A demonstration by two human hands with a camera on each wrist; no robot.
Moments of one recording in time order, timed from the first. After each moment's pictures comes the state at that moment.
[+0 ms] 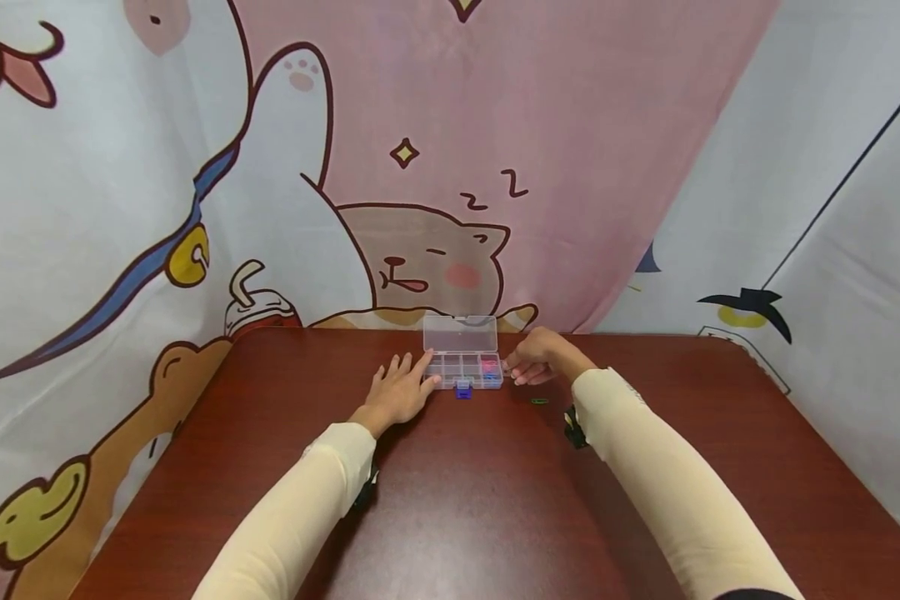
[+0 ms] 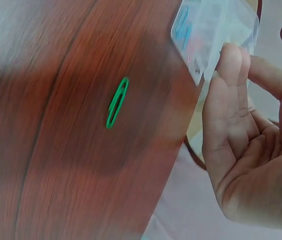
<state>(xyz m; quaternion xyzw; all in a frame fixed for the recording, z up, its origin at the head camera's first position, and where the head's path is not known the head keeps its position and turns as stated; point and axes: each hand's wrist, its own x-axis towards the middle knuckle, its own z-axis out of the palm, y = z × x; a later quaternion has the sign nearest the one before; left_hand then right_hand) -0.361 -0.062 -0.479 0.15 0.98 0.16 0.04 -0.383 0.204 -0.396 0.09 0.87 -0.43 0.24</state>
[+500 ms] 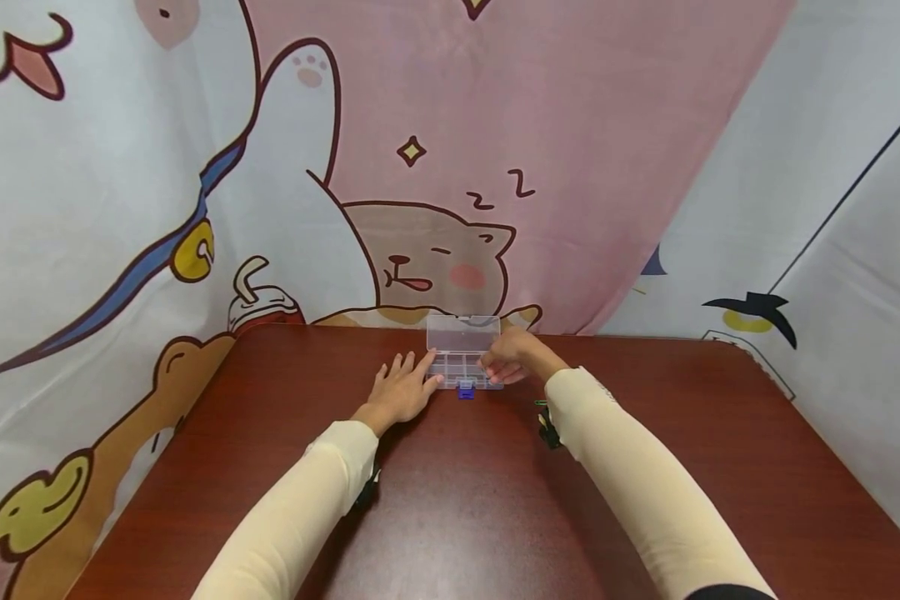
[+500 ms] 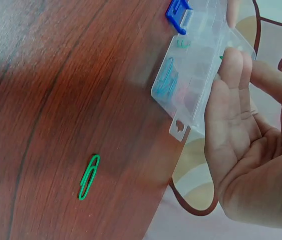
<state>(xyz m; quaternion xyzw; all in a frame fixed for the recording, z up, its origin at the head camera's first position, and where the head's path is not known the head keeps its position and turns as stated) -0.360 -0.062 -0.476 0.15 0.98 0.16 0.04 -0.392 0.161 -0.400 0.05 0.86 -0.44 0.25</state>
